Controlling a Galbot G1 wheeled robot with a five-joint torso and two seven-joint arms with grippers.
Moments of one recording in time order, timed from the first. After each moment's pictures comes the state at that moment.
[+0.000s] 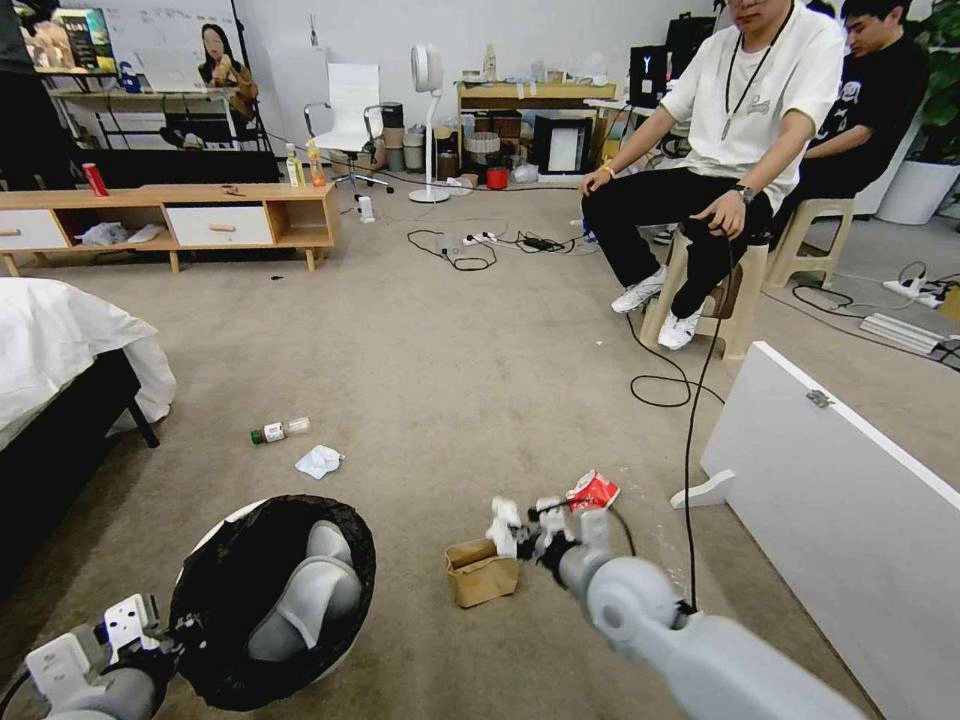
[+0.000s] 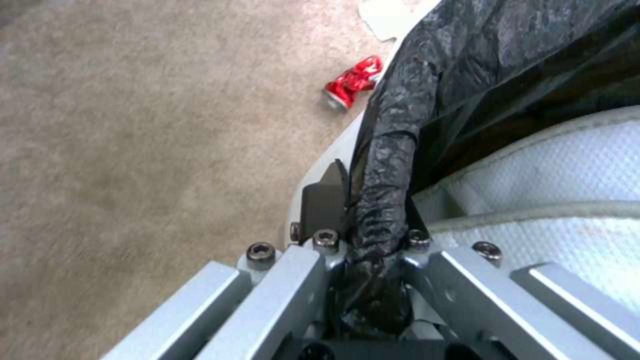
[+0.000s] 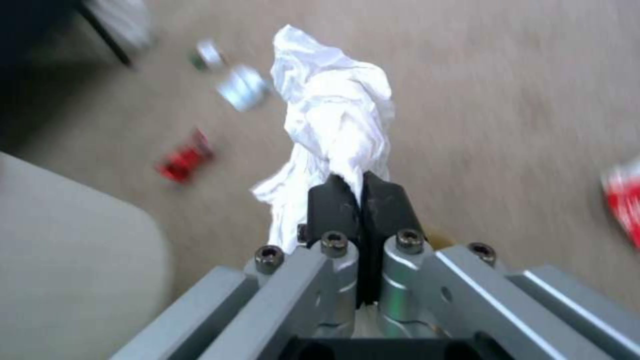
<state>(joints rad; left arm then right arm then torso) 1.55 -1.30 -0.91 -2.16 -0.92 0.74 -0.44 -0.73 0.92 -0.23 1.88 1.11 -0.40 0.38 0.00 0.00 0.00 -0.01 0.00</state>
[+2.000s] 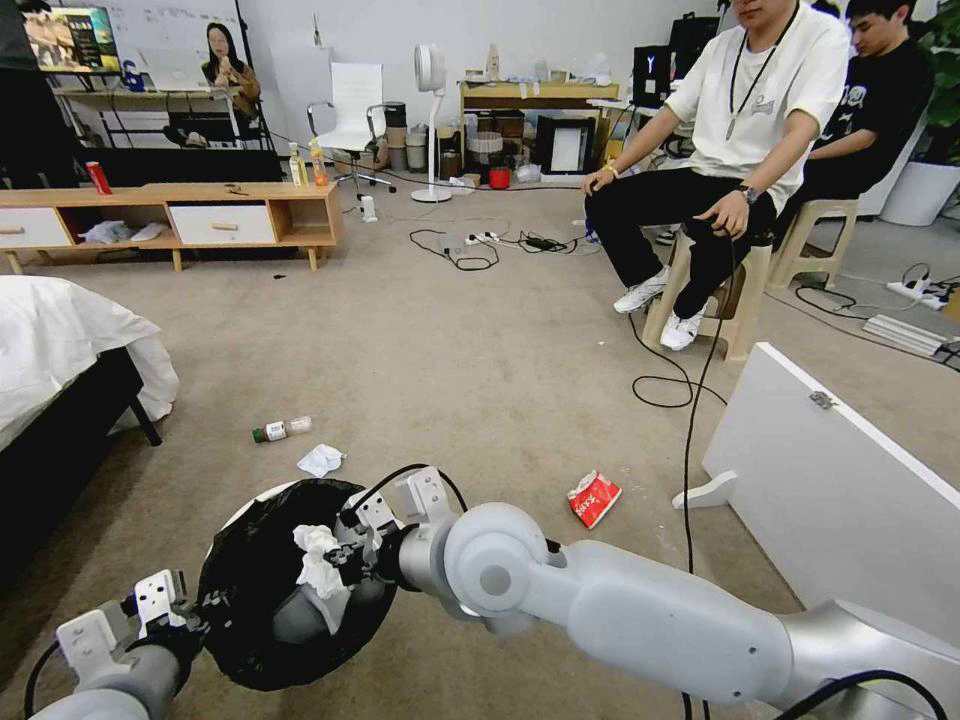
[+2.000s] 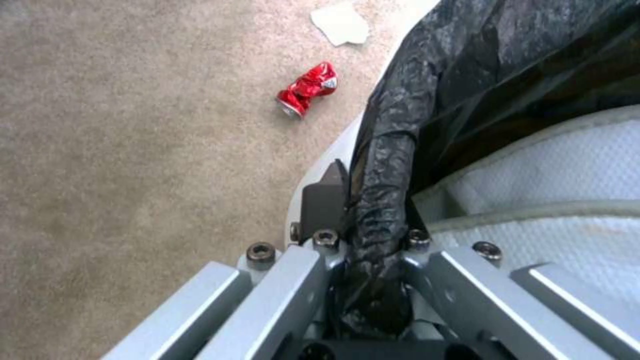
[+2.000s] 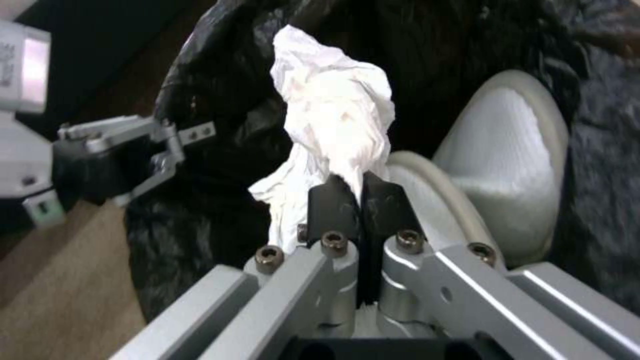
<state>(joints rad) 1.54 -1.29 -0.85 -2.20 -0.90 0.74 -0.42 -0.26 1.23 -0.70 1.85 1.52 -0.63 0.61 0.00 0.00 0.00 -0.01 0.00</state>
